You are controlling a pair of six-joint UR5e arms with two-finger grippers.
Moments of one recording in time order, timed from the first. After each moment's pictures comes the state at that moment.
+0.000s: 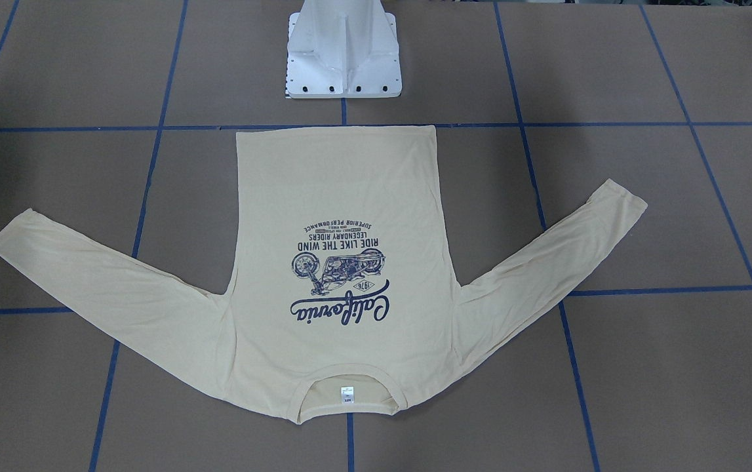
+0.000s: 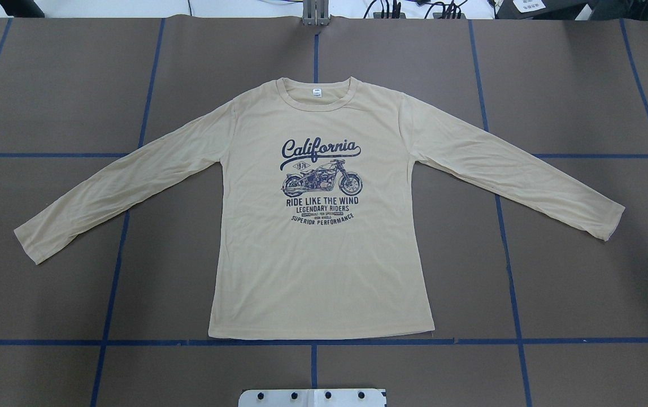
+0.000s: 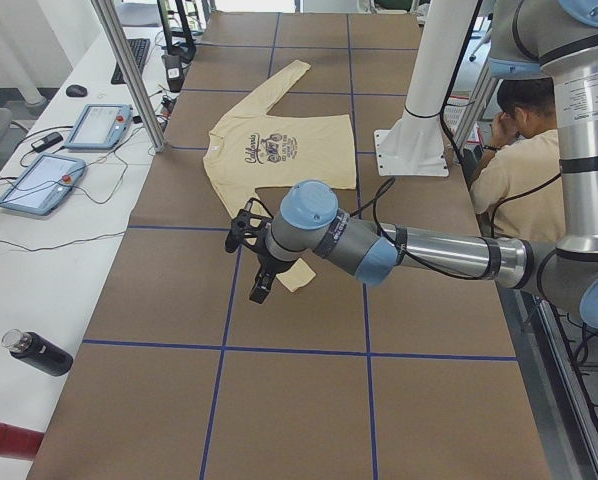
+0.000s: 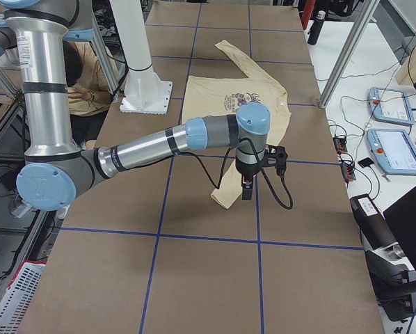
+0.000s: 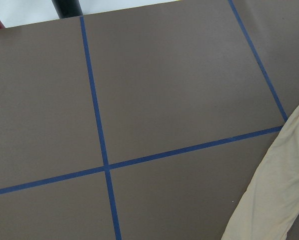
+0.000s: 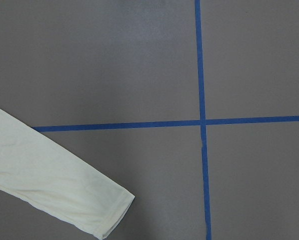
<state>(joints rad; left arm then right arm) -1.59 -1.36 -1.91 -1.99 -2.40 -0.16 1.54 -1.53 1.88 -1.80 2.33 0.16</state>
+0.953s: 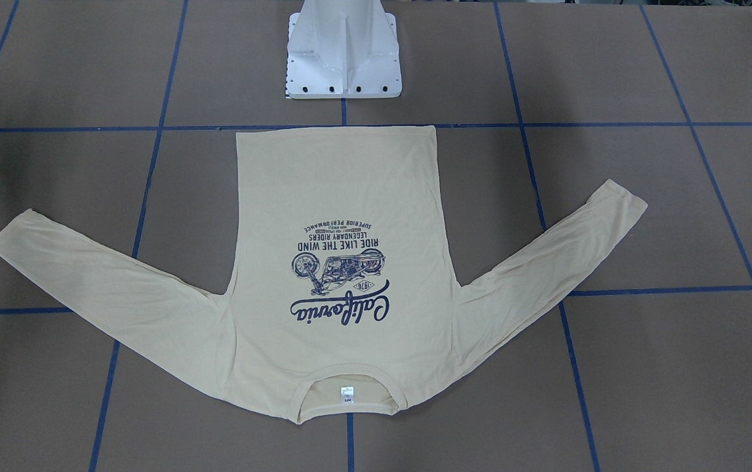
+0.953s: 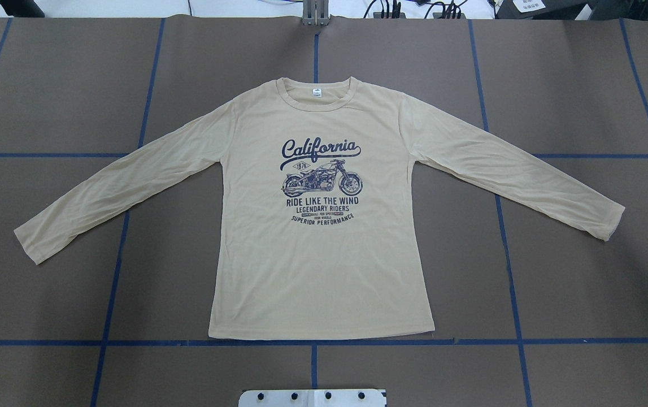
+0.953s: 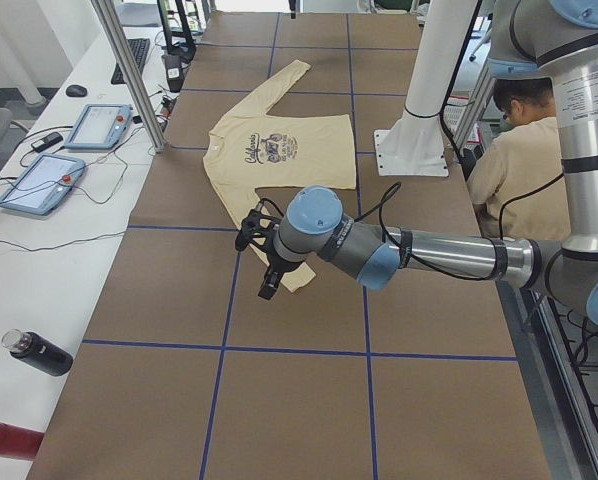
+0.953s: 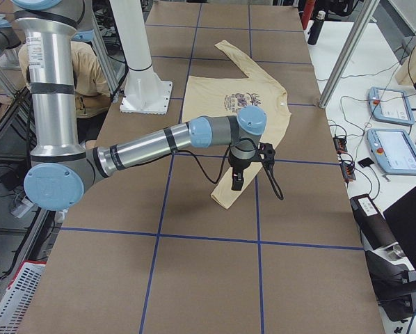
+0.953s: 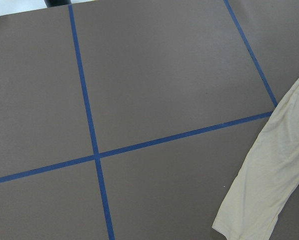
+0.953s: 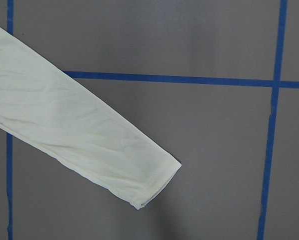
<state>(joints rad) -1.52 -1.33 -1.91 -2.05 -2.44 -0.16 1.34 -1.55 1.86 -1.77 2.38 0.19</state>
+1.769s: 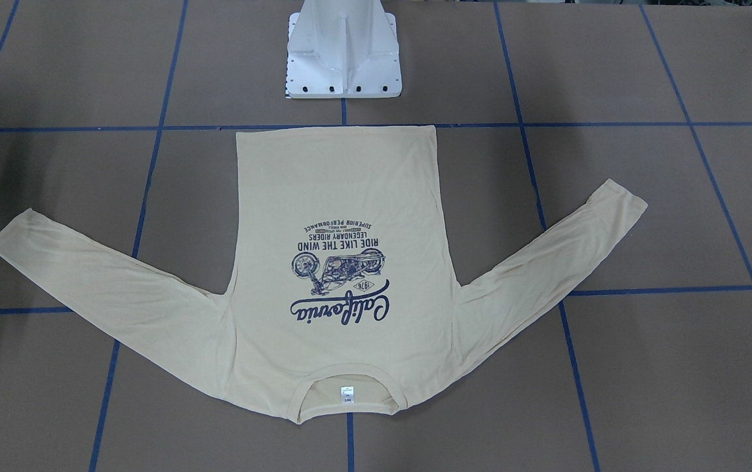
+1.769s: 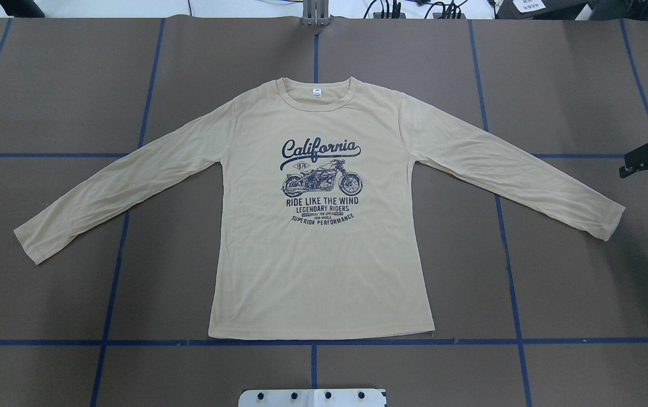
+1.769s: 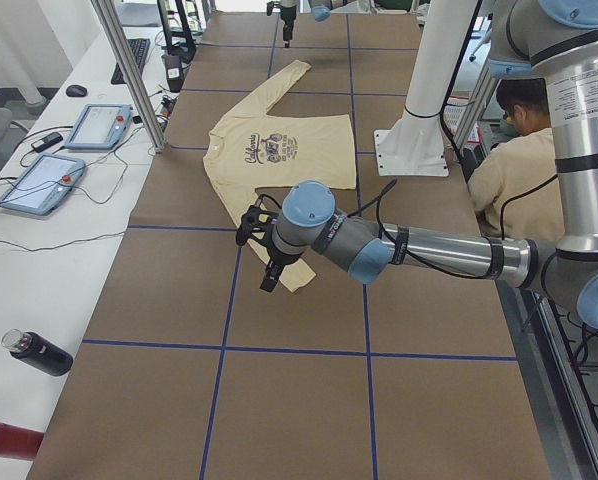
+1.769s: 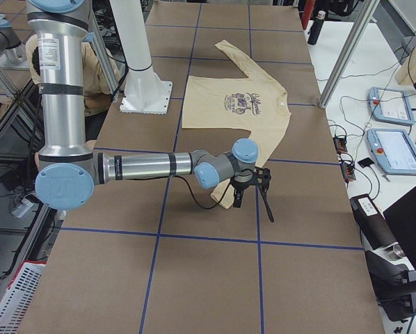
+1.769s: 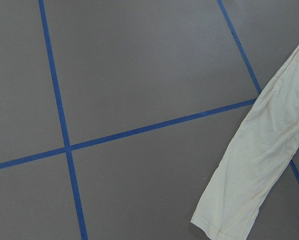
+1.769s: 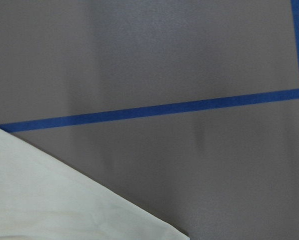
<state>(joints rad) -1.48 -1.34 -1.92 -2.05 -2.43 -0.23 1.19 -1.58 1.58 -1.16 2.29 0.69</state>
